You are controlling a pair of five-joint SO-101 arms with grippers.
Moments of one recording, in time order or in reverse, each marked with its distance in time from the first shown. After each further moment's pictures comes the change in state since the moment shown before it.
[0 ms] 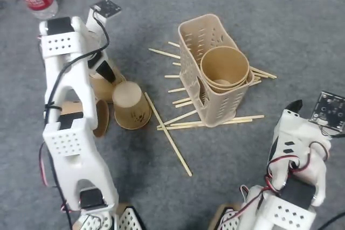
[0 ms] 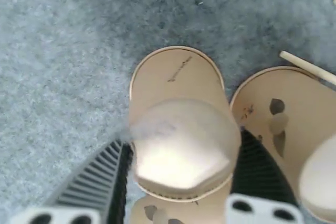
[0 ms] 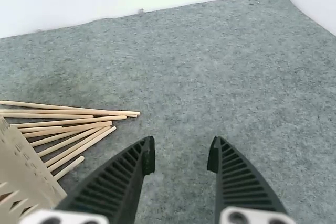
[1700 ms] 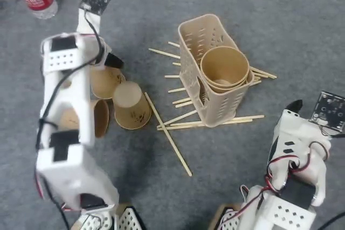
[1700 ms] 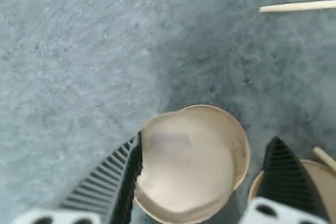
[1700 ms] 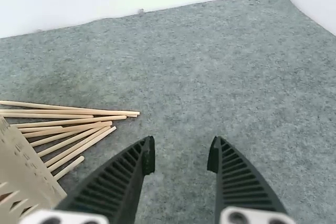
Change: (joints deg) left arm 1.0 -18.8 31.4 -29.9 20.7; right arm 0.0 0.0 0.0 0.0 0.0
